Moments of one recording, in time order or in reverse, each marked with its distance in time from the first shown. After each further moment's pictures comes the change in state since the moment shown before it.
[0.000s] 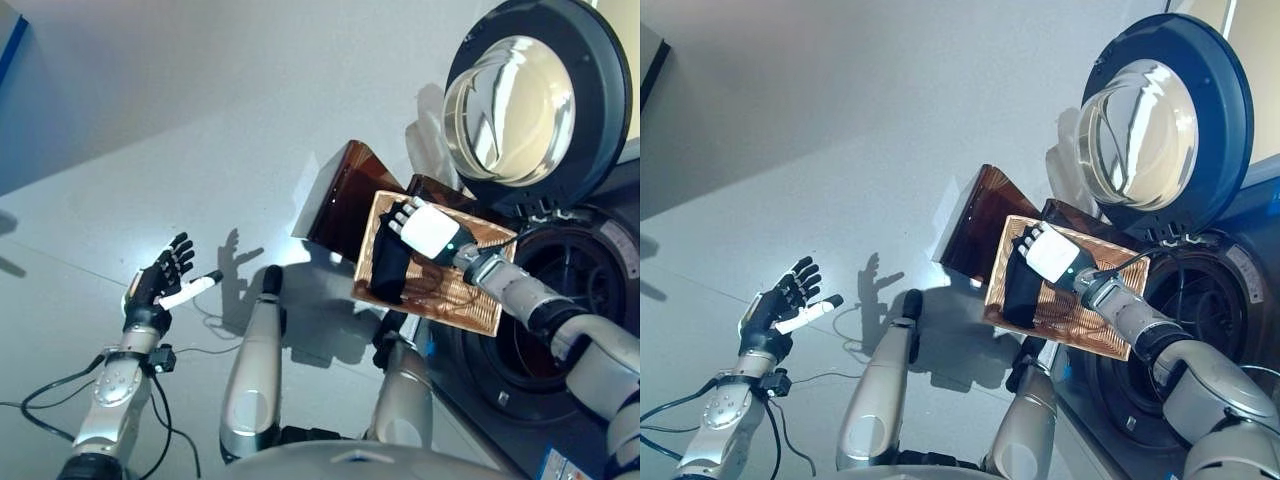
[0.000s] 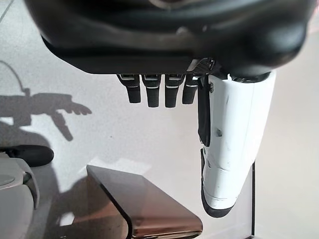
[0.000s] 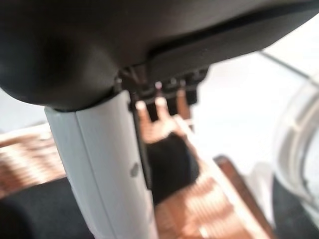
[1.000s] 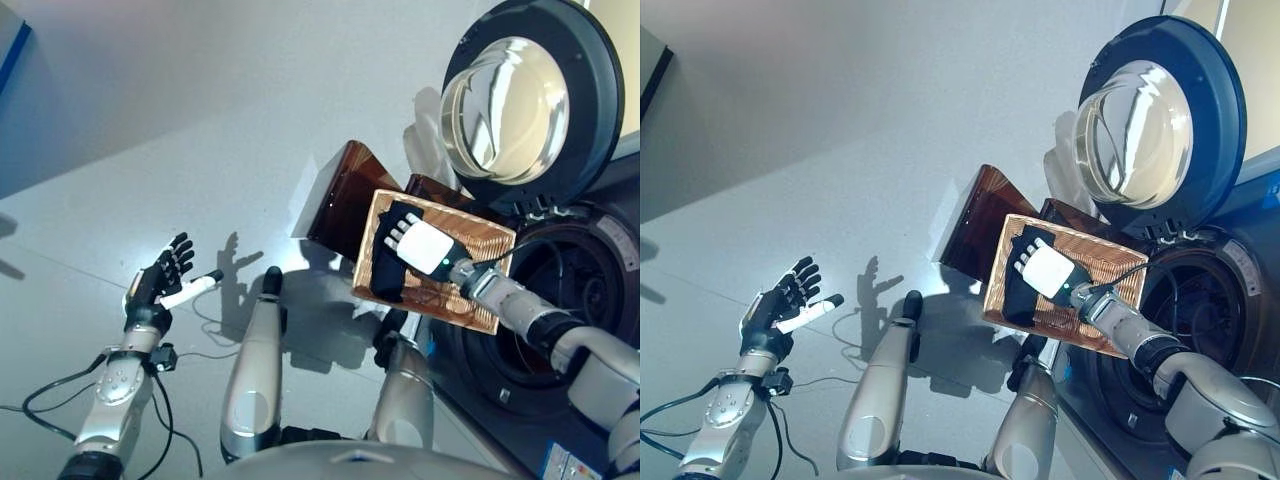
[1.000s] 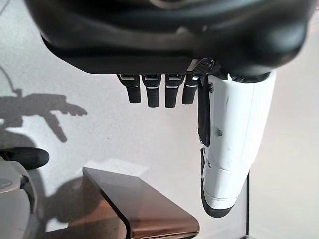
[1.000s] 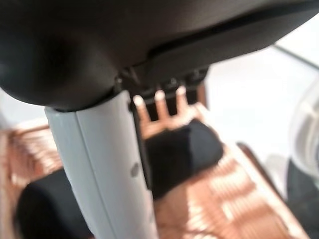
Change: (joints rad) left arm -0.017 0.000 0.000 0.008 0.005 0.000 0.016; right arm 0.074 0.005 0.017 -0.026 -0.020 0.000 0.001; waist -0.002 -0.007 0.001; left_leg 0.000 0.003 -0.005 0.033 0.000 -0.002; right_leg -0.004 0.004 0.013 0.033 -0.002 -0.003
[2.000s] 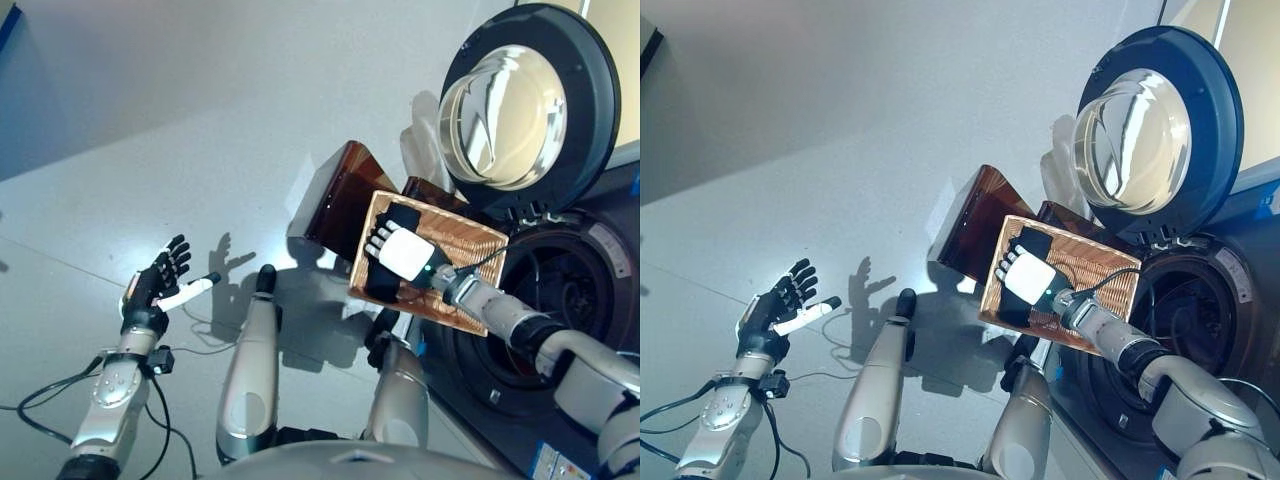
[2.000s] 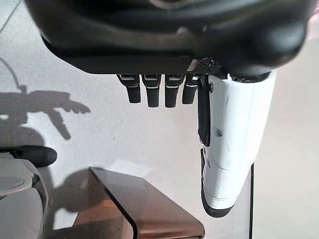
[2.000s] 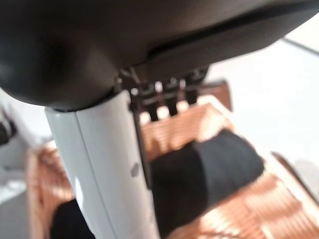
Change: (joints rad) left arm 0.021 0.005 0.017 0.000 0.014 0.000 0.002; right arm 0.003 0.074 -0.001 -0.001 0.003 -0.018 -0.001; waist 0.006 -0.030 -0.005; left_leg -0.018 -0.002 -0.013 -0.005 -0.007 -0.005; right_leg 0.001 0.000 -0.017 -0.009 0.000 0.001
